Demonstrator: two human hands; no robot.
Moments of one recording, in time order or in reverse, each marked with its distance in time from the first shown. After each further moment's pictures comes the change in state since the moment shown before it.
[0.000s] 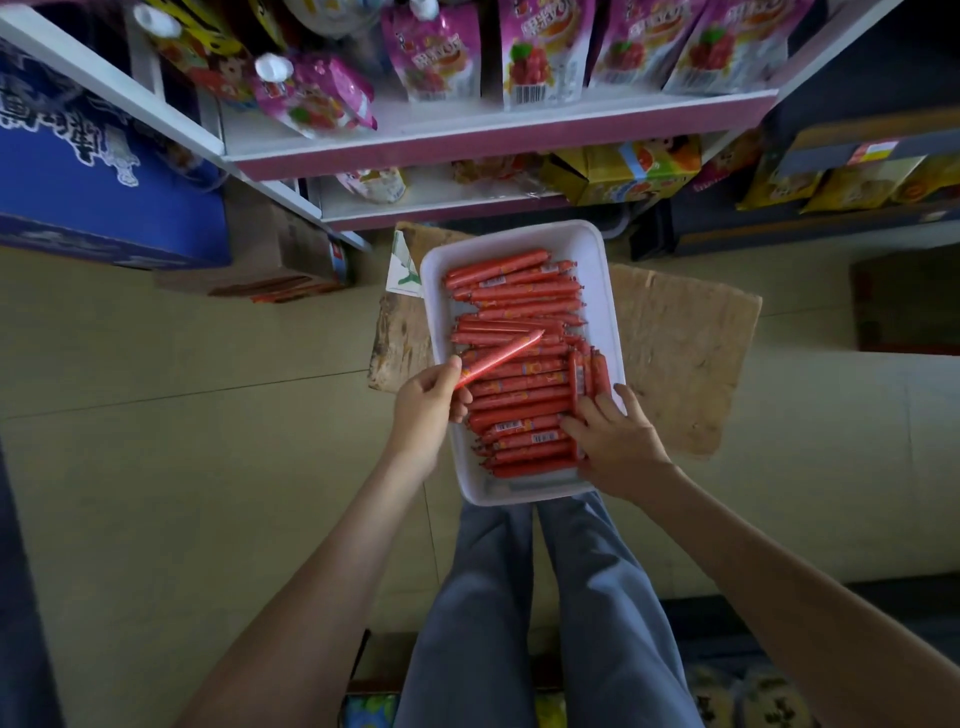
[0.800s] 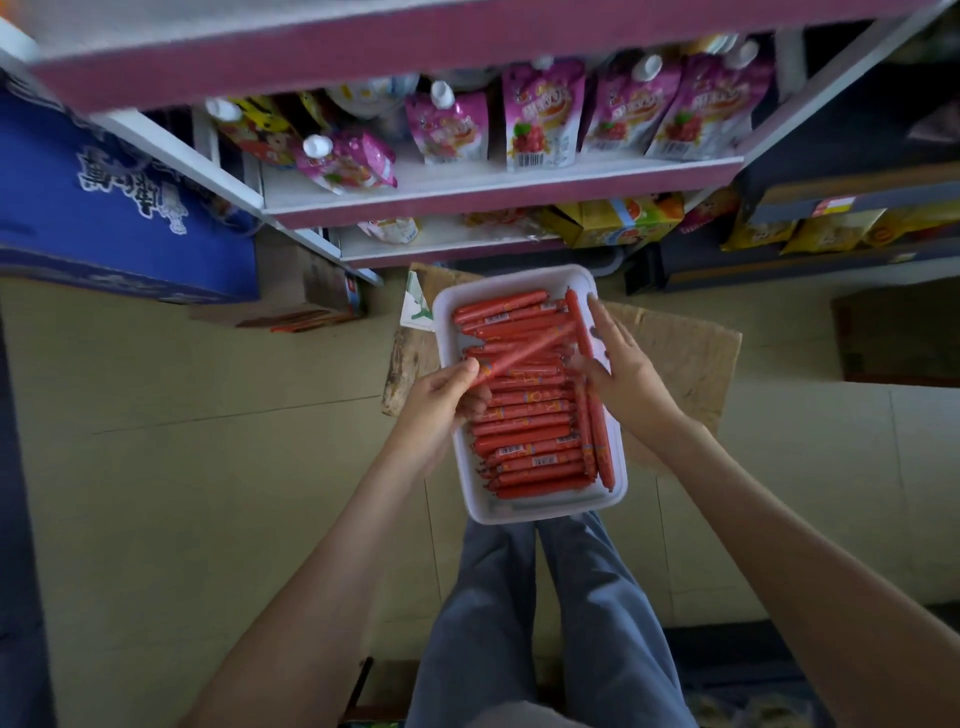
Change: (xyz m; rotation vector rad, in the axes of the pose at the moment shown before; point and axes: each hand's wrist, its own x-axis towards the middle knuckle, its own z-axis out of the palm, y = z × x) left_hand -0.021 0.051 -0.006 -0.165 -0.257 0.016; right_hand 0.024 0.031 -0.111 1.191 0.304 0.279
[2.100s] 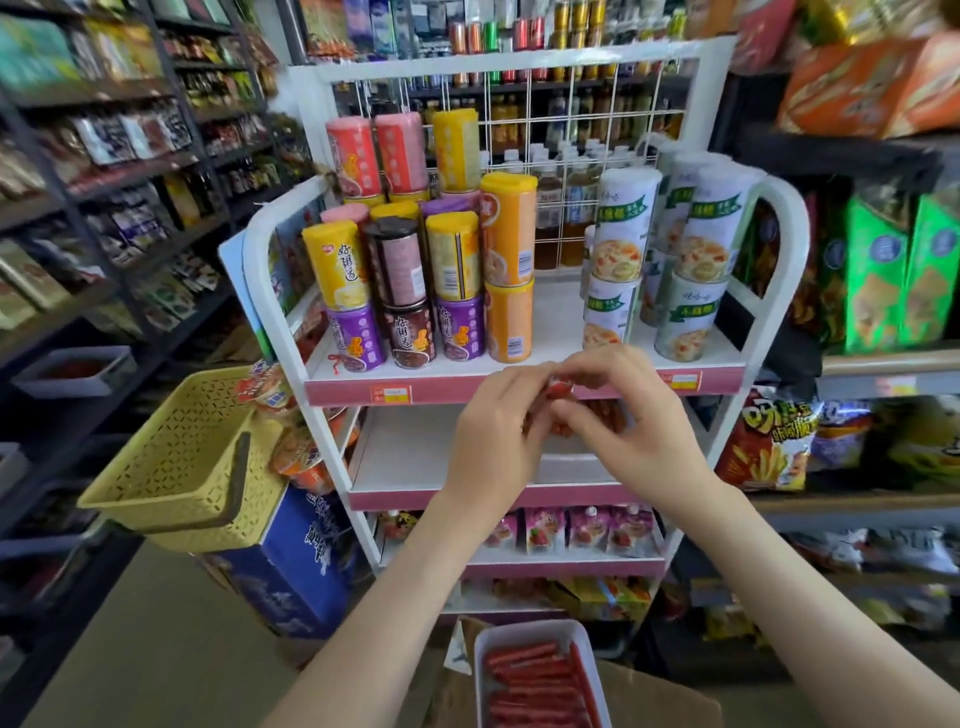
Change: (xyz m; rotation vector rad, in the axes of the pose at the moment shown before) left_hand -0.297 0.293 0.086 0.682 0.418 1.869; right_hand -0.224 -0.384 -0.176 -0.160 0.602 -1.323
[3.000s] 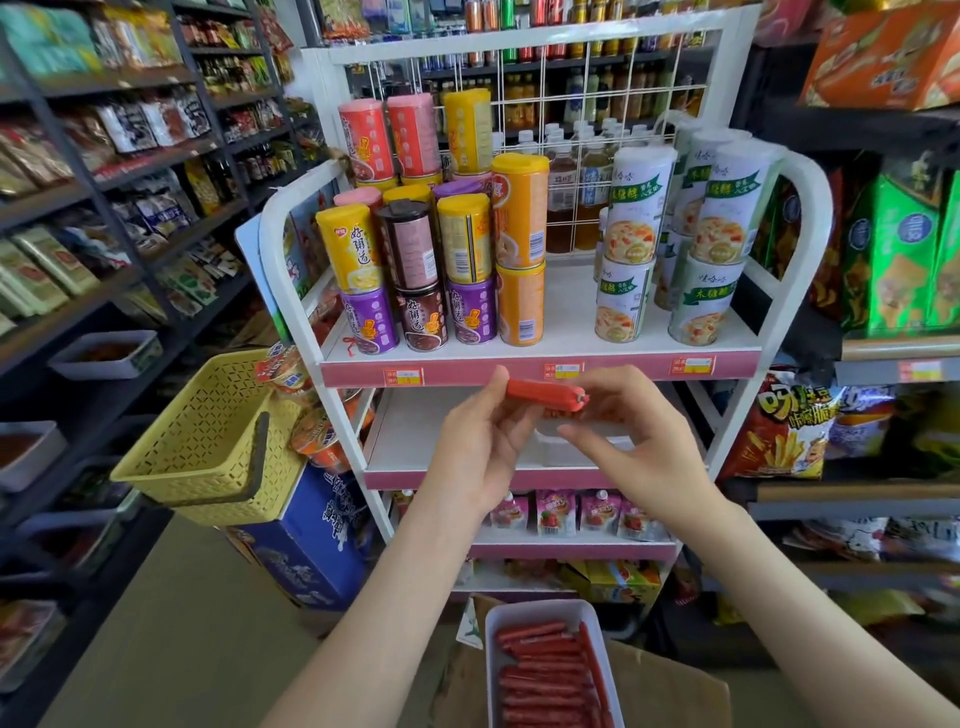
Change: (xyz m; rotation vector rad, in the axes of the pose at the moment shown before) left_hand -0.001 0.016 -0.017 -1.396 0.199 -1.228; right_hand -0.029 0.004 0.008 0.222 -0.024 0.129
